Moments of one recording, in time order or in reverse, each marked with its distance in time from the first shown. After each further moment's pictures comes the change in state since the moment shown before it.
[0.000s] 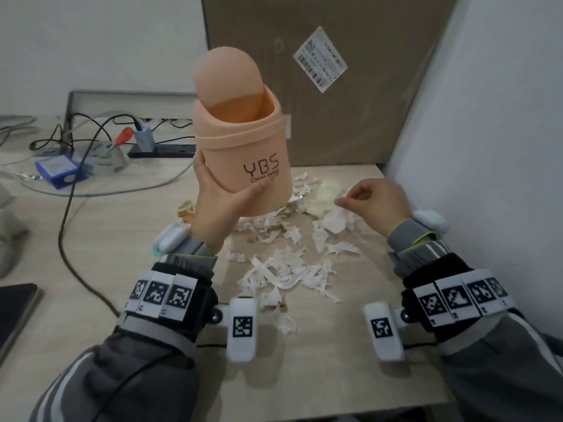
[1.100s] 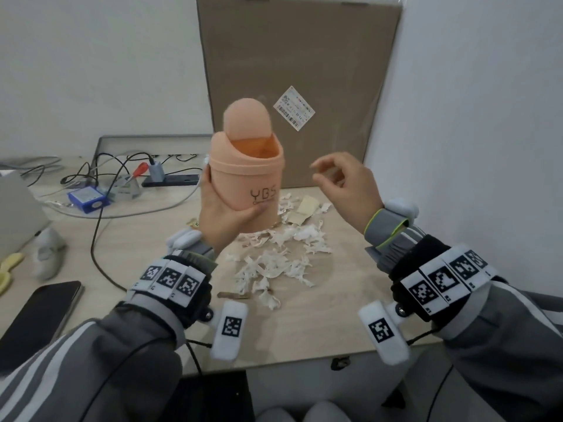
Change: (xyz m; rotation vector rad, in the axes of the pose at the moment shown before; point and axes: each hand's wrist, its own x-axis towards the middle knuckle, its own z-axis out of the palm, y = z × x) left_hand -0.049 0.051 -0.001 0.143 -0.061 0.102; right_hand -0.071 -0.071 -0.072 0.292 0.237 -0.468
